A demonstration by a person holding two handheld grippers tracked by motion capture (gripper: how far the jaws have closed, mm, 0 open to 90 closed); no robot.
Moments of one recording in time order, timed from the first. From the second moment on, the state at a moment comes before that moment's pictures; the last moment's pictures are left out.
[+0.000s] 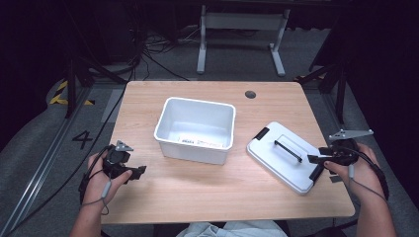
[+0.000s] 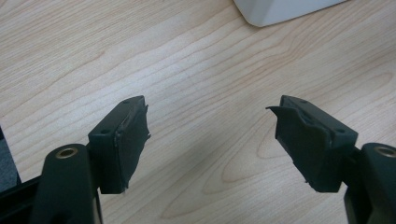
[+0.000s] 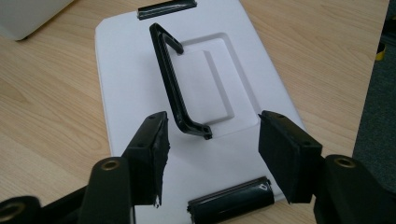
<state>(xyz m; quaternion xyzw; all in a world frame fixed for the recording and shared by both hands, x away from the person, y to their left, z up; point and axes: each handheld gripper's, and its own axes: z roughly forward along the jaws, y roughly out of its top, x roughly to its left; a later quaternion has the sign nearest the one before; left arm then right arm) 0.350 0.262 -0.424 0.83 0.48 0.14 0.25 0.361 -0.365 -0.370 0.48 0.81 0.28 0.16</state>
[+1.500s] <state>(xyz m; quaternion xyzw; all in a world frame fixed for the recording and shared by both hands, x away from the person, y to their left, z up) 0.353 0.259 -0.428 0.84 0.47 0.13 0.25 0.422 -0.296 -0.382 0.41 0.88 0.20 0.12</state>
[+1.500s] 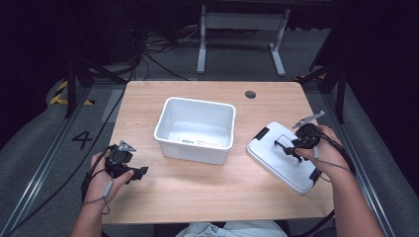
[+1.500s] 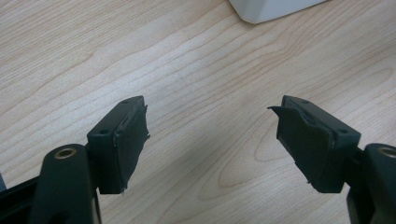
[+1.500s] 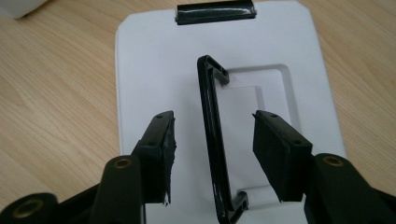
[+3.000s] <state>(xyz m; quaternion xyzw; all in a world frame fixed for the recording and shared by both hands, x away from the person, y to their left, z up) 0.354 0.261 -0.429 0.84 0.47 0.13 0.25 0.434 -0.302 -0.367 0.38 0.90 0.17 0.13</state>
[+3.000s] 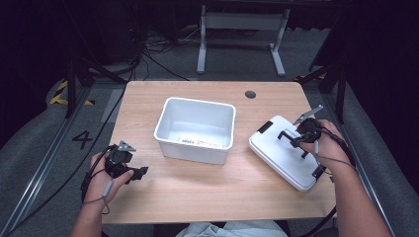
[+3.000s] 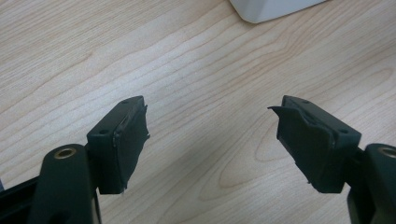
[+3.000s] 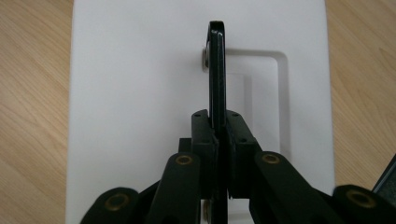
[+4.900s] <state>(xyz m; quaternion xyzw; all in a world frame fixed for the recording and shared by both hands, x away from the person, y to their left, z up) 0.350 0.265 -0.428 0.83 0.47 0.13 0.26 0.440 -0.214 -0.250 0.26 0.92 0.23 0.17</state>
